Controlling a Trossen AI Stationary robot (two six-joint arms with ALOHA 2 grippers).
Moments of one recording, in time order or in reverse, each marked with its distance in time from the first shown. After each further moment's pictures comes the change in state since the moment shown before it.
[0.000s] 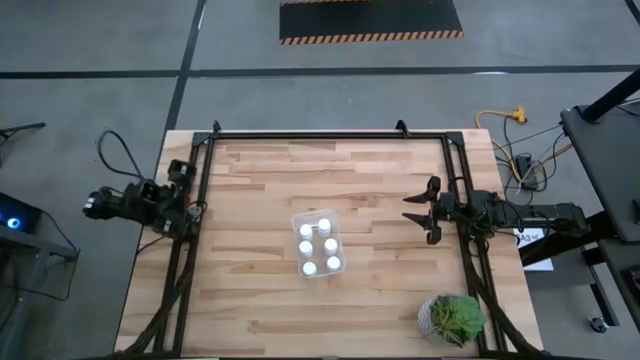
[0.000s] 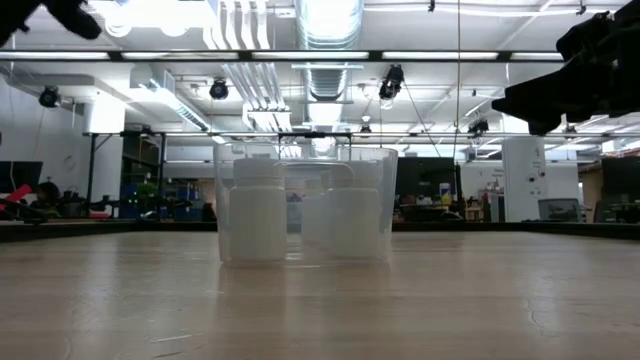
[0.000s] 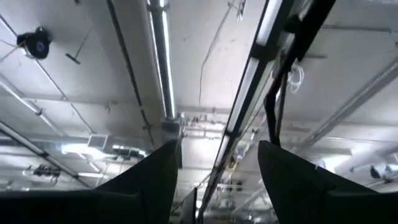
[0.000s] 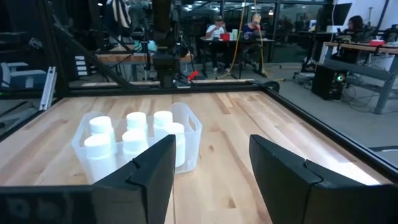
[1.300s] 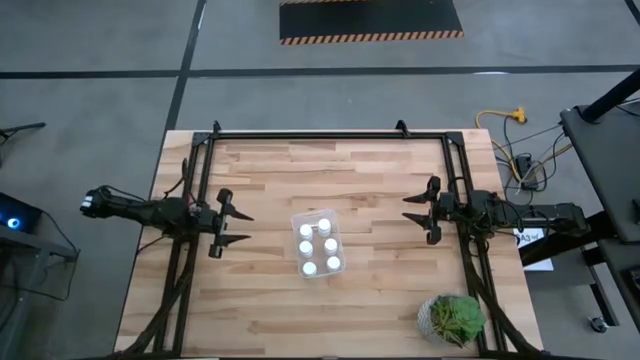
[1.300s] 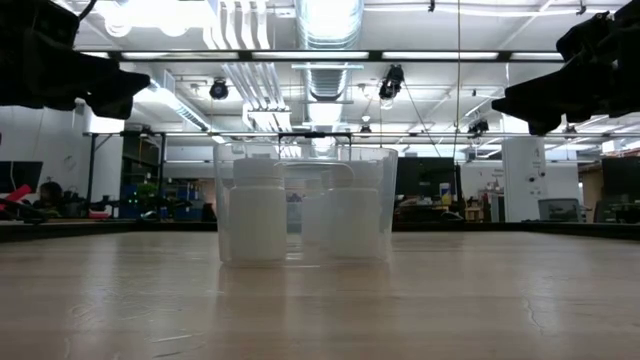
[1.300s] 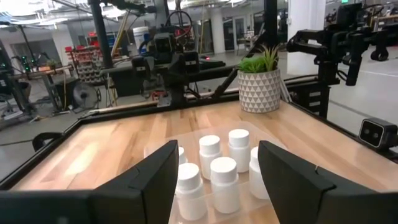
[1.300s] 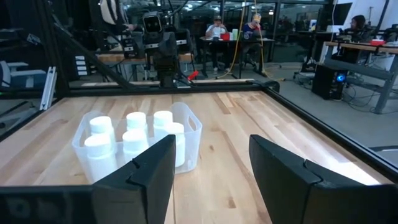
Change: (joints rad) left arm 0.000 0.052 -0.024 -0.899 0.046 0.013; right arm 0.000 -0.001 0.000 -0.001 0.000 0.000
